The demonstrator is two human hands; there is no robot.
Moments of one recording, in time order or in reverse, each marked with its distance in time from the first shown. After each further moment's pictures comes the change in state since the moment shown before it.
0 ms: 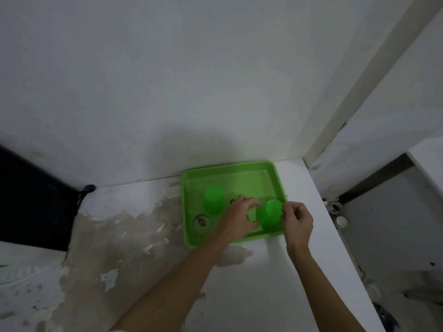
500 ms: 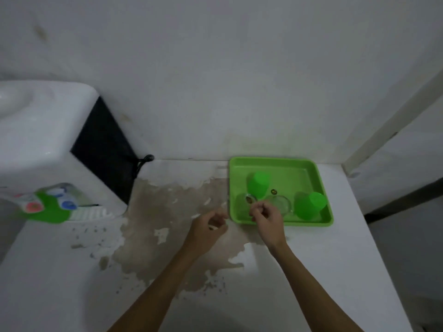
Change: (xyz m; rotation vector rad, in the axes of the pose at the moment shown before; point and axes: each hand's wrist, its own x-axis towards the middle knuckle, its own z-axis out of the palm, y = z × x) left_hand -0.203 -0.114 -0.081 -0.389 0.386 -0.248; right_hand -0.160 -0.009 0.095 -0.160 -0.574 -0.213
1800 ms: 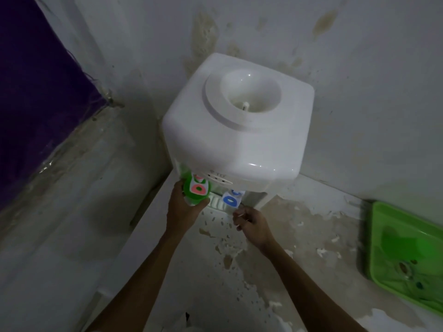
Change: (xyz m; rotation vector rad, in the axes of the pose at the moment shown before) left_hand -0.025 -0.208 -0.395 -0.241 0.679 -0.281; right_hand -0.053 -0.095 0.422 -0.324 -0.655 0.106
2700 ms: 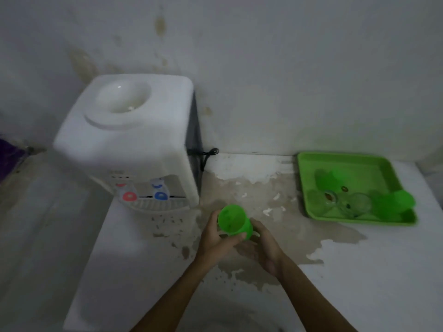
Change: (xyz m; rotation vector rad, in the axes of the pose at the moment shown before) left_hand -0.186 0.030 0.155 0.063 -0.602 0.100; right_hand -0.136 0.114 -0.105 0.958 0.120 0.468
